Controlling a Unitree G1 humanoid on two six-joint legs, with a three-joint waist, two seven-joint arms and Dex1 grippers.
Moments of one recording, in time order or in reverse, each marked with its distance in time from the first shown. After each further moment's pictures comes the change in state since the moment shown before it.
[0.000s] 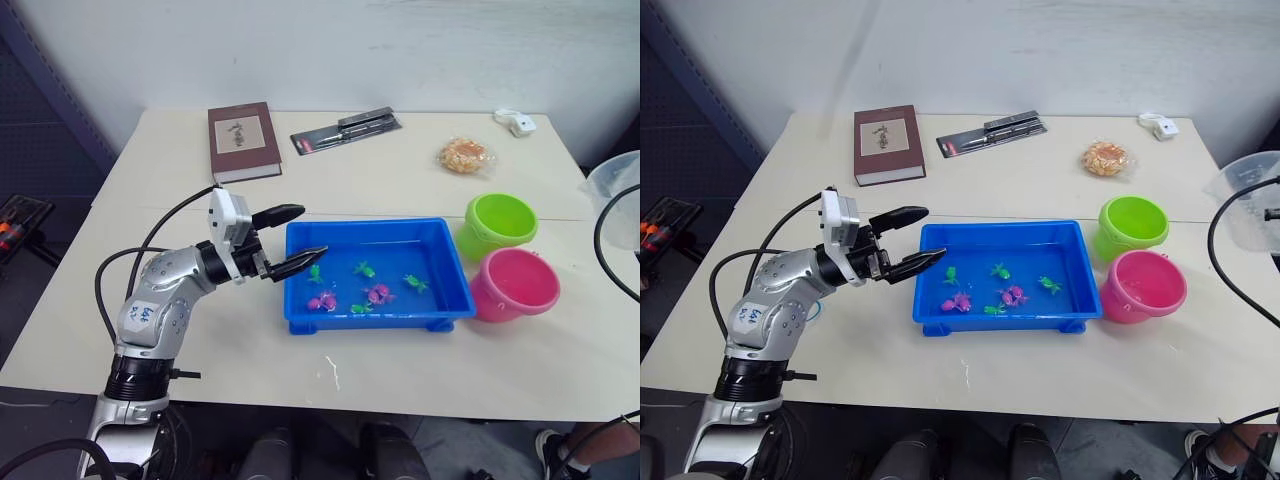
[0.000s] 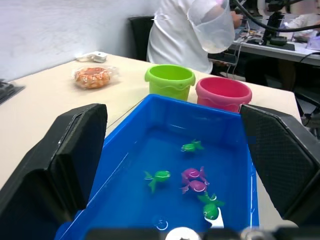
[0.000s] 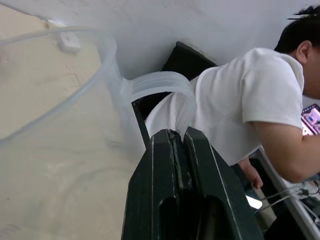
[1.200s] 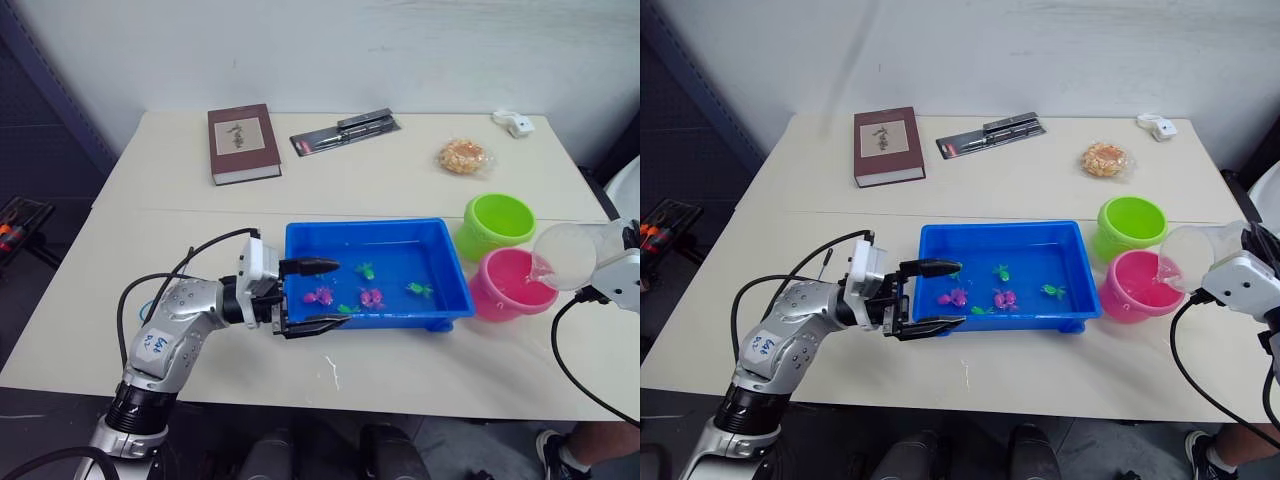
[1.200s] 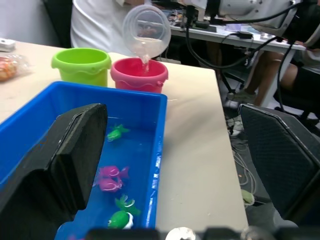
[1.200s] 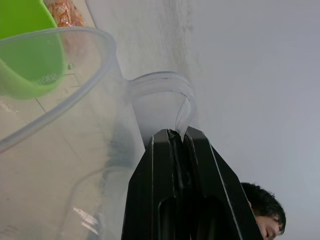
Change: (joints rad) left arm 0.137 0.023 -0.124 -0.141 -0.018 -0.012 -0.142; right arm 0.586 0.107 -0.132 -0.174 -0.430 -0.843 -0.002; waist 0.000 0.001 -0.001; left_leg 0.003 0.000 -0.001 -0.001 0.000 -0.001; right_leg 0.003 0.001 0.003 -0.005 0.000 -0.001
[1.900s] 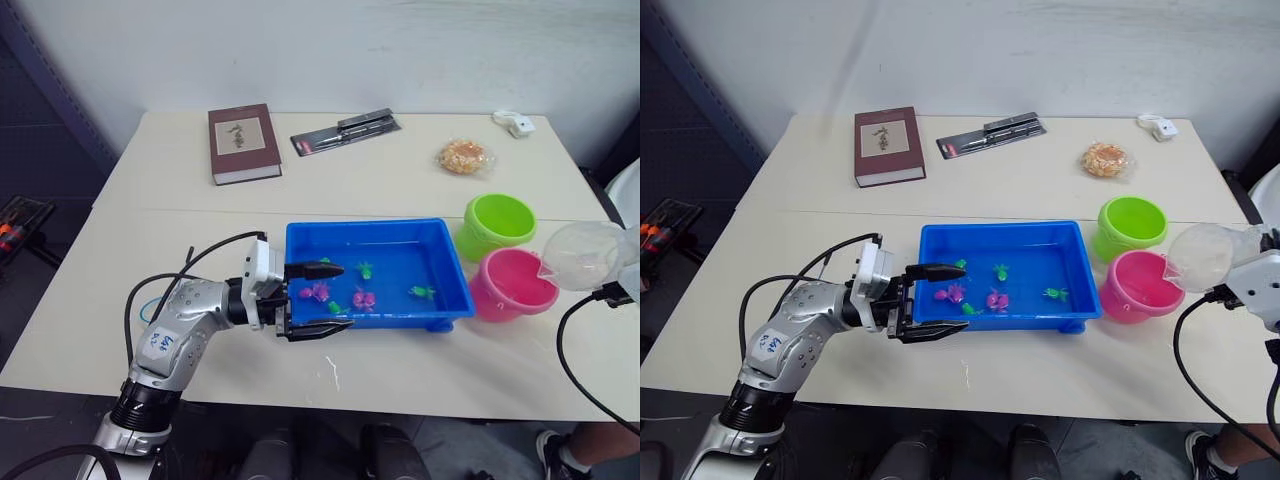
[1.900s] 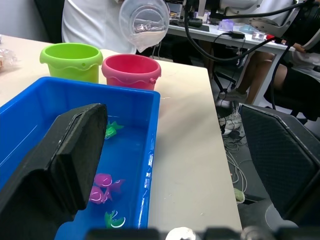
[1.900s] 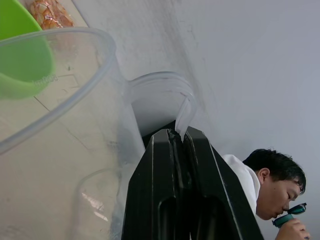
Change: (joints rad) left arm -0.012 -0.007 -0.038 0.021 0.000 0.011 -0.012; right arm 0.036 0.073 -0.052 -0.109 0.123 0.148 0.046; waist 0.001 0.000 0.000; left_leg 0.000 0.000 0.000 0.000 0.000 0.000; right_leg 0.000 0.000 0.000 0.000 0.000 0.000
